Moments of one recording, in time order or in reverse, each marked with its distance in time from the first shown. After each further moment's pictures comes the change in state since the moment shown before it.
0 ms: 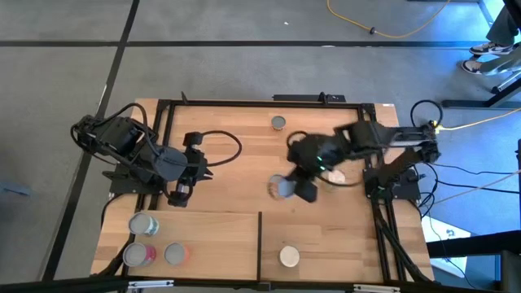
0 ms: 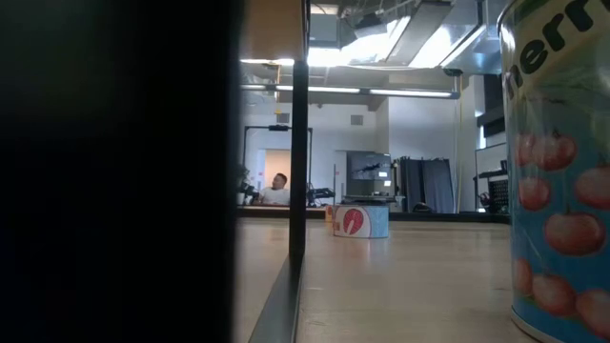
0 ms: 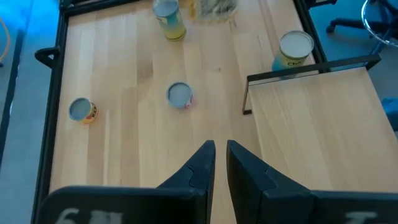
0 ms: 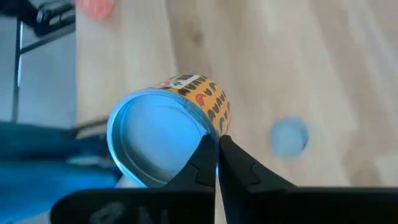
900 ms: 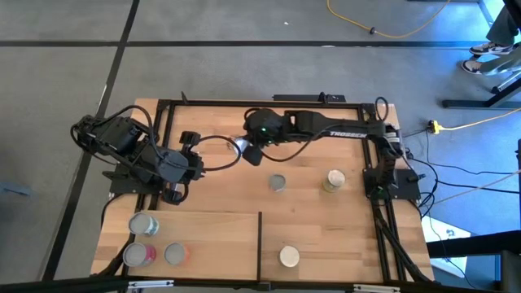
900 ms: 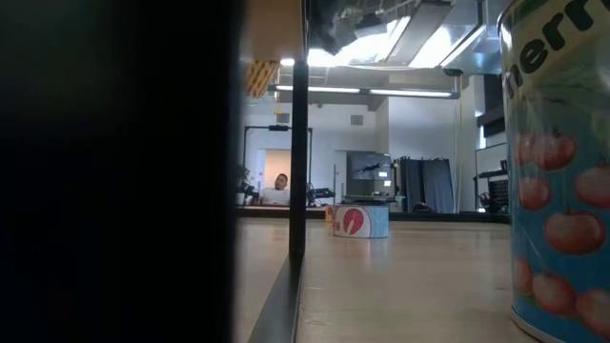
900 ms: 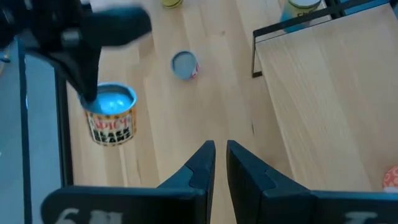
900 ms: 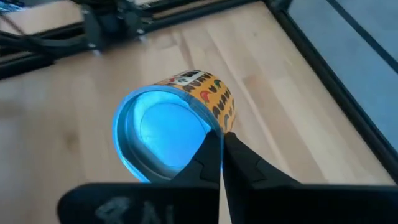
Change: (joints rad) left arm 0.001 0.000 0.000 -0.130 0.005 0.080; right arm -0.279 0.307 -0.001 0.425 0.217 -0.255
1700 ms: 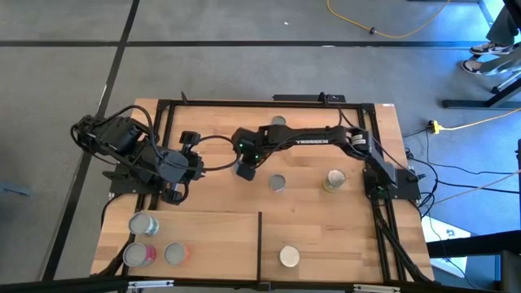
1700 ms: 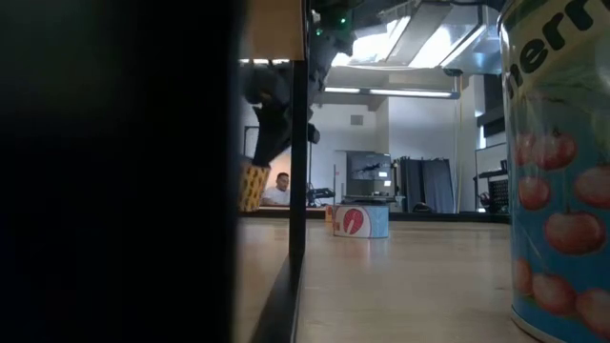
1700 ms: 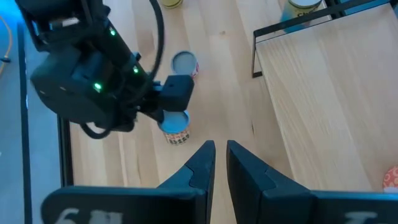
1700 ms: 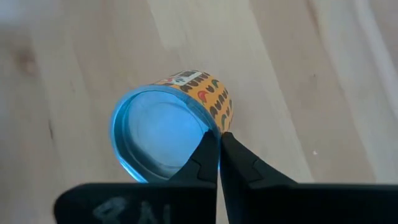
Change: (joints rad) left arm 0.000 0.000 0.000 0.000 -0.001 0.000; right arm -0.031 0.290 0.000 -0.031 -0.241 0.025
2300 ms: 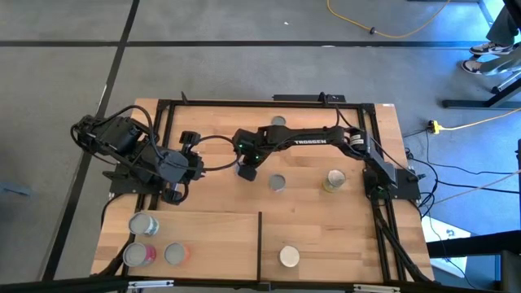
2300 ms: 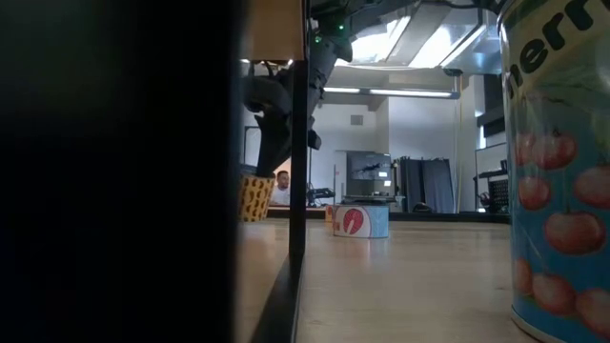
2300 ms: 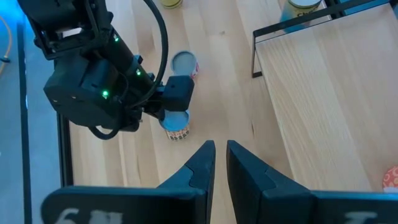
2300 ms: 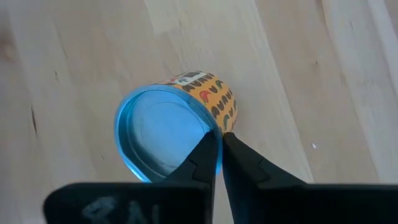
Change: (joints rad) left arm 0.000 0.000 0.000 0.000 0.001 0.000; right arm -0.005 0.019 -0.004 -0.016 0.000 -0.022
